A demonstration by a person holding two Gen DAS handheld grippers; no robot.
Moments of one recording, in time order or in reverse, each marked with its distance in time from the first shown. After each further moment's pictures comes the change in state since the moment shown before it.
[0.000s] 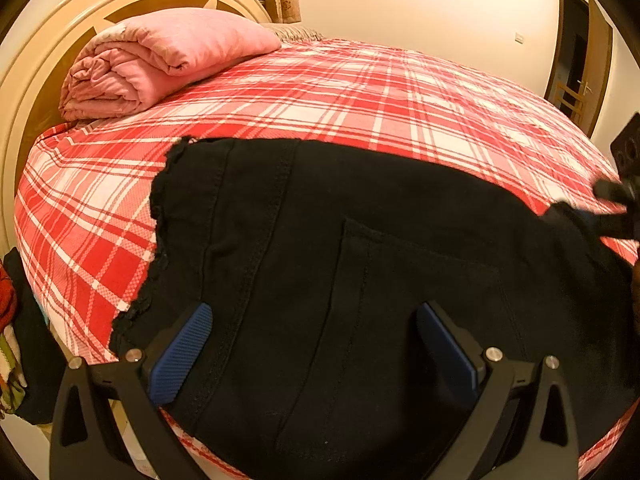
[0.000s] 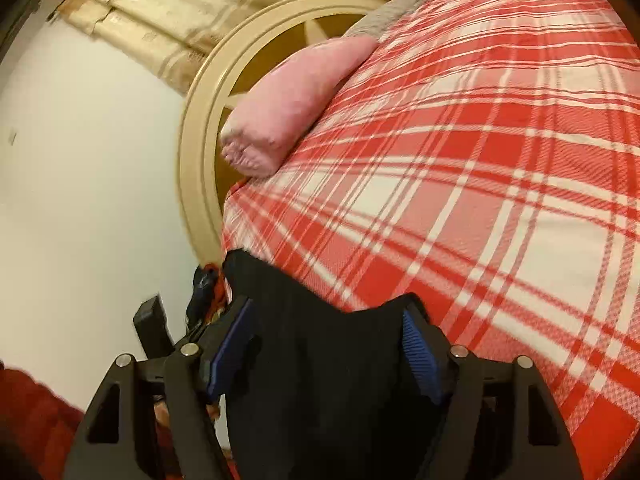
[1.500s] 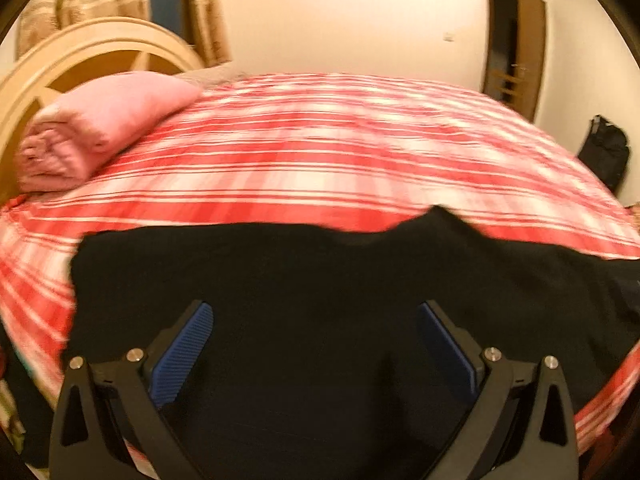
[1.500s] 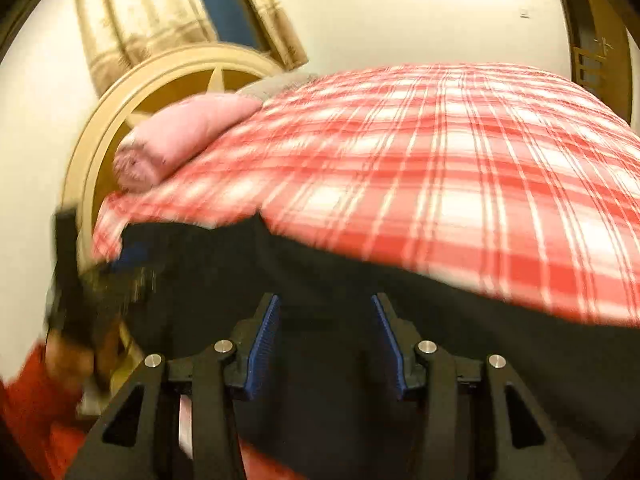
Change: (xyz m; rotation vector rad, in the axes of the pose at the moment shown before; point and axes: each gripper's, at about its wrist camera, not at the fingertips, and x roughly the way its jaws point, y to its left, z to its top) left arm -0.047 -0.107 0.006 0.168 -0.102 -0.170; right arm -0.151 0.054 -0.115 -0.108 -0.247 -0.619
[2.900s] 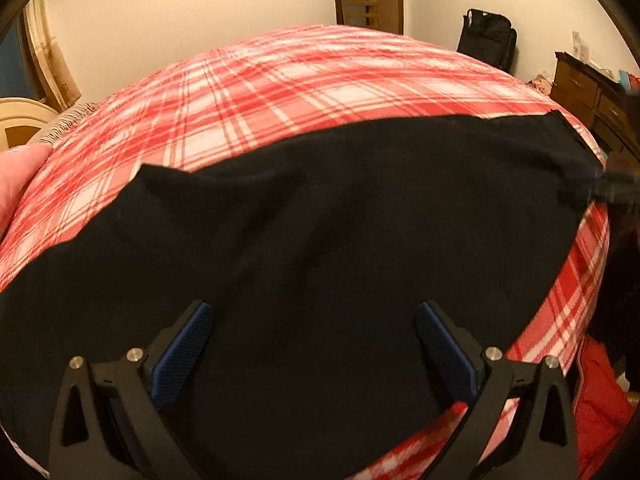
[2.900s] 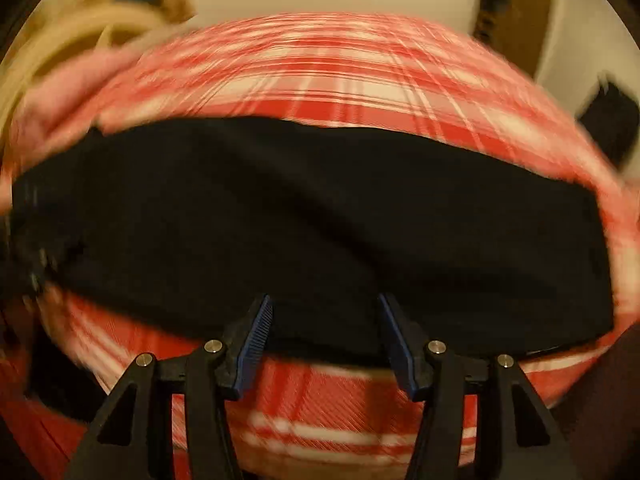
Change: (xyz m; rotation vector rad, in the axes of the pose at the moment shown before) left arm 0.010 -0.142 -0.044 0.430 0.144 -0.261; right arm -0.100 -0.088 -0.117 0.038 0.225 -0.440
